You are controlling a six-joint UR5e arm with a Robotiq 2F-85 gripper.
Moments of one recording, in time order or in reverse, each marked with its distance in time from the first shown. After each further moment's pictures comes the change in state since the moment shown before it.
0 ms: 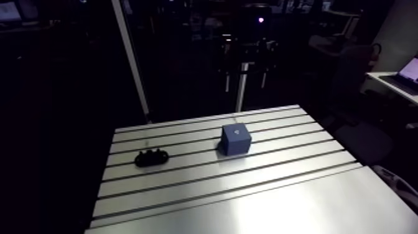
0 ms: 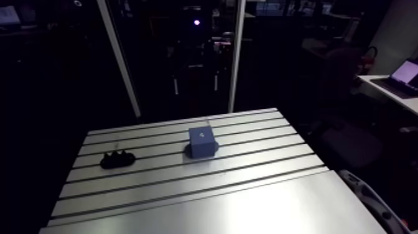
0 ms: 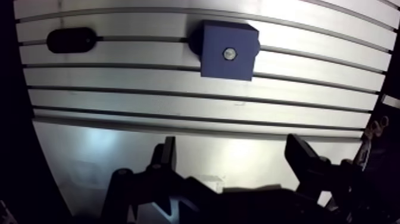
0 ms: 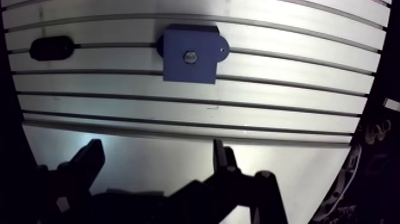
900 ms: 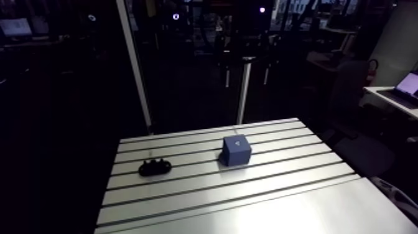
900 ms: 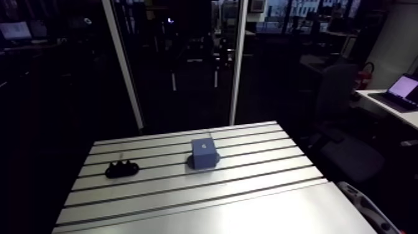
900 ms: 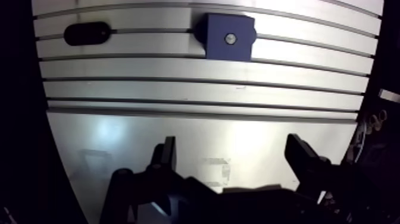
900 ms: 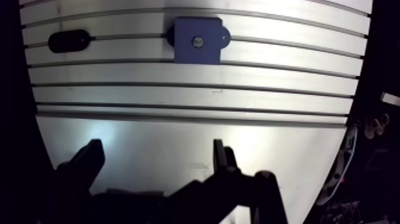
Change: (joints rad) arm 0.012 -0.074 -0.042 0.087 0.002 0.036
